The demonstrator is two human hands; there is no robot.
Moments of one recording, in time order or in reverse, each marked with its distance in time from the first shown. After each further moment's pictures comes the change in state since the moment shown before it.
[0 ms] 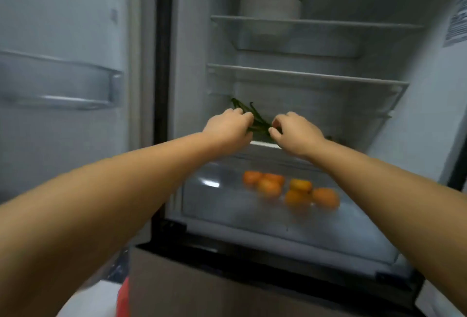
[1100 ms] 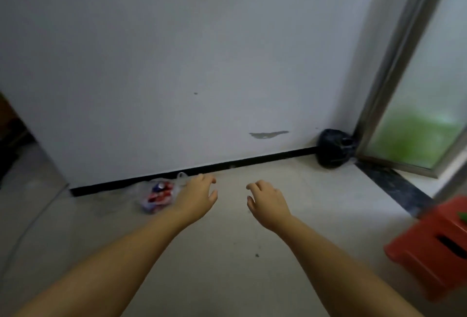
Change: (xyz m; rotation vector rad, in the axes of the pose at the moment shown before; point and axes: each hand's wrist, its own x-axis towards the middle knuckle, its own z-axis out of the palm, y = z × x) left_hand -0.967 -0.118 -0.244 0.193 -0.168 -1.413; right_hand -0.618 -0.693 0.073 0.644 -0.479 -1.099
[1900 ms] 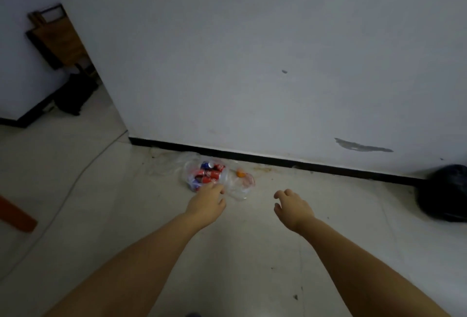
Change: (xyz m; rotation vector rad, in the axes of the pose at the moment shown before) left_hand 0.214 -0.262 0.040 -0.139 -0.139 -0.483; right_hand 0.359 -0.048 0.168 -0.044 -0.529 -0.107
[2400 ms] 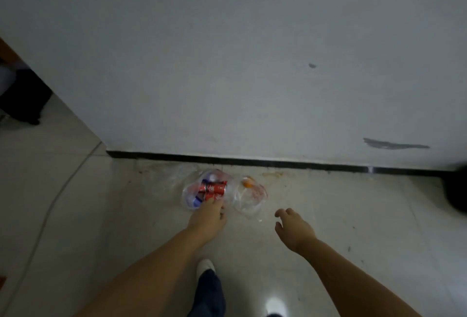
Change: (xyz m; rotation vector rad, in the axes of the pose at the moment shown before) left_hand 0.273 -0.120 -0.006 -0.025 -0.181 0.005; right_hand 0.260 -0.049 0.036 0.109 -0.177 0.144
